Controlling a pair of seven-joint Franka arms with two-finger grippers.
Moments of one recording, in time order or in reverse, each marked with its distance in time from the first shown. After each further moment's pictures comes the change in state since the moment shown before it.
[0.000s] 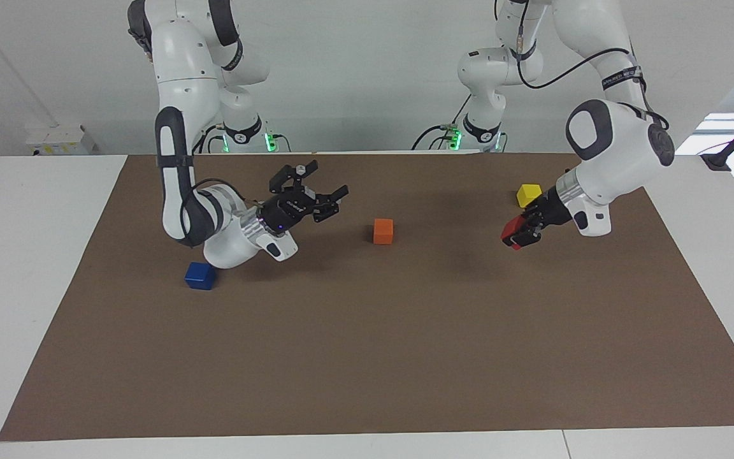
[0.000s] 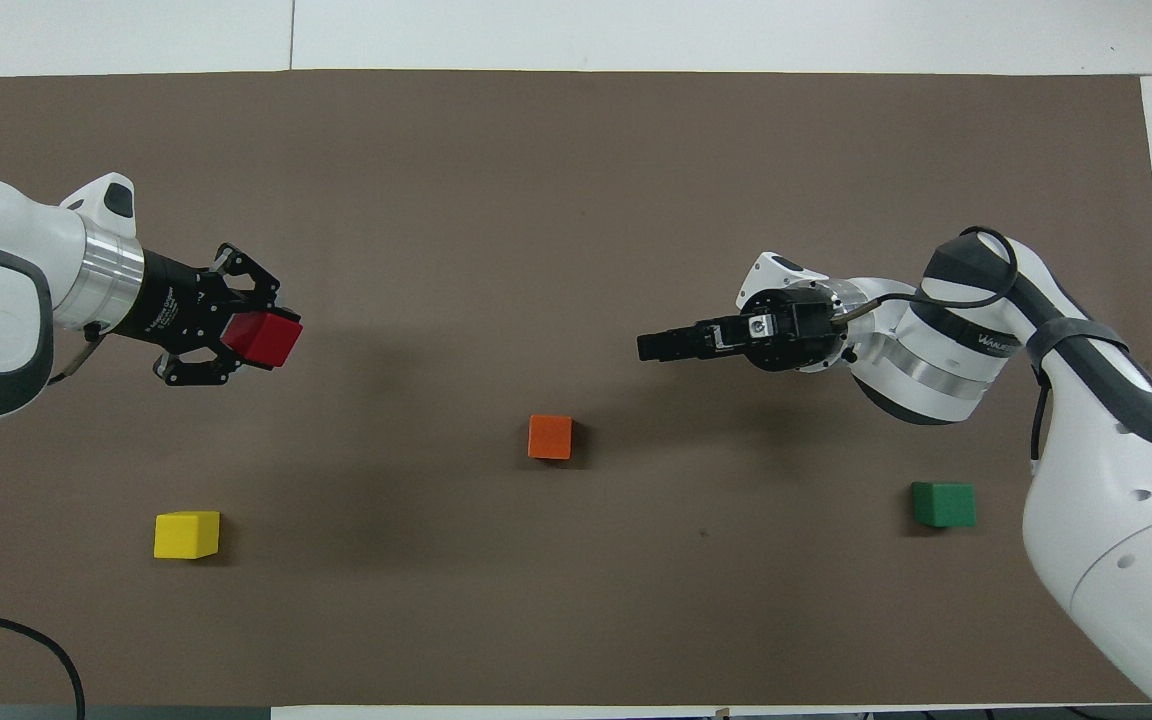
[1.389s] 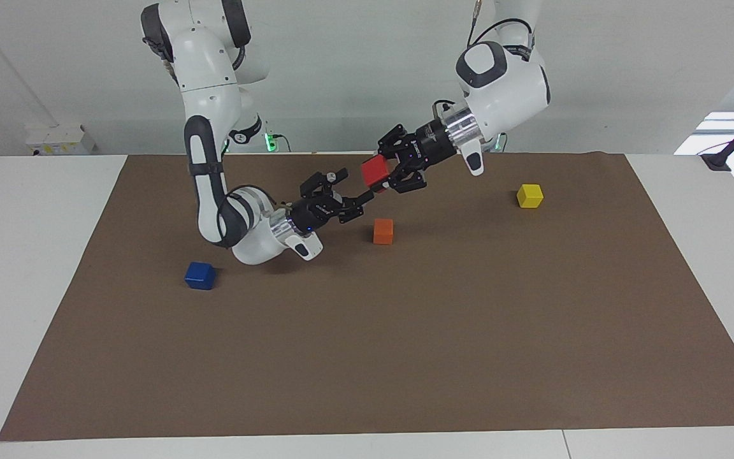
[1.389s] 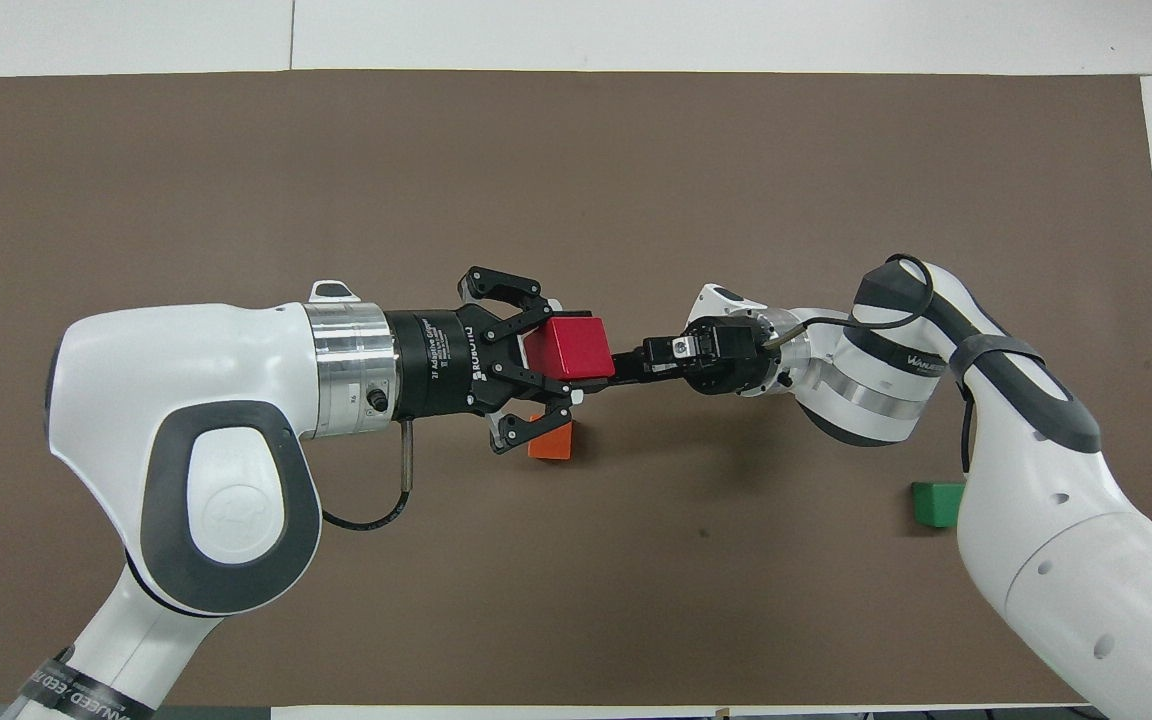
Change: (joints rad) left arm -0.435 -0.171 -0.040 -0.157 -0.611 0.462 -0.753; right arm 0.089 0.020 -0.001 -0.035 0.067 0.069 -0.005
